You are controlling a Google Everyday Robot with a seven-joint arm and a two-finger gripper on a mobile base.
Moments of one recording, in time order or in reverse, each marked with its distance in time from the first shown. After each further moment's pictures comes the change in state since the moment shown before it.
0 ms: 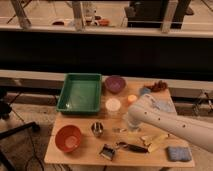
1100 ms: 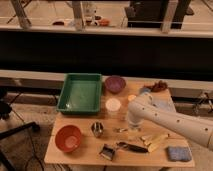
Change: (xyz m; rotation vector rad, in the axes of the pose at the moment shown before) arm 0.019 -0.005 0.022 -0.079 0.030 0.059
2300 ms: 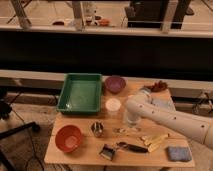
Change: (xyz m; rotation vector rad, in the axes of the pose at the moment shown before) arm -0.012 -0.007 -0.002 -0.012 -0.001 -0.044
